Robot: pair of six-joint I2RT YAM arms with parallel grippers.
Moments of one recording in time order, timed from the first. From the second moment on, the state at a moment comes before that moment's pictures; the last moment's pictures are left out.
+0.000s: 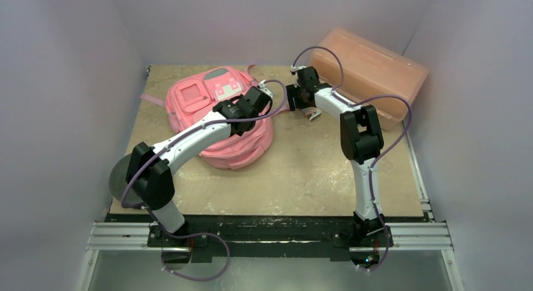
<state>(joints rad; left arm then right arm) -0.72 1.68 1.47 -0.75 -0.66 0.14 0.34 2.24 1.77 -0.37 0.06 0.07</state>
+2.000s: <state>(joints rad) -0.72 1.68 1.47 -0.76 -0.65 0.13 0.56 1.77 1.28 -0.18 -0.59 0.44</state>
